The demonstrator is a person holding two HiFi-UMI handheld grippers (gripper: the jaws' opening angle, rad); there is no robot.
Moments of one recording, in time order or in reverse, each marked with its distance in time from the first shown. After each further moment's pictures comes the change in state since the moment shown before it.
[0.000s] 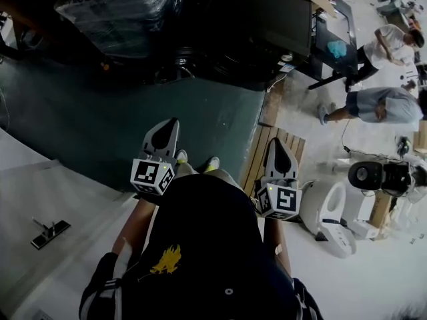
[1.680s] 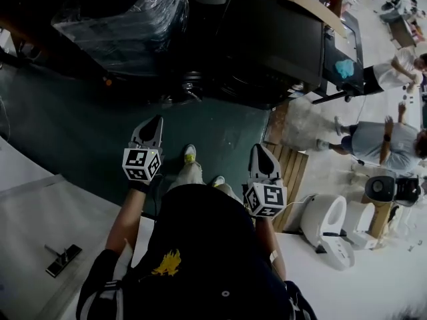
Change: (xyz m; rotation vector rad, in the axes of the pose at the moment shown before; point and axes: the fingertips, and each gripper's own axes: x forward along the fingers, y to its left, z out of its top) left arm 0.102 0.198 -0.028 0.010 0.162 0.112; right arm 0.166 0.059 -0.025 0.085 0.146 0.084
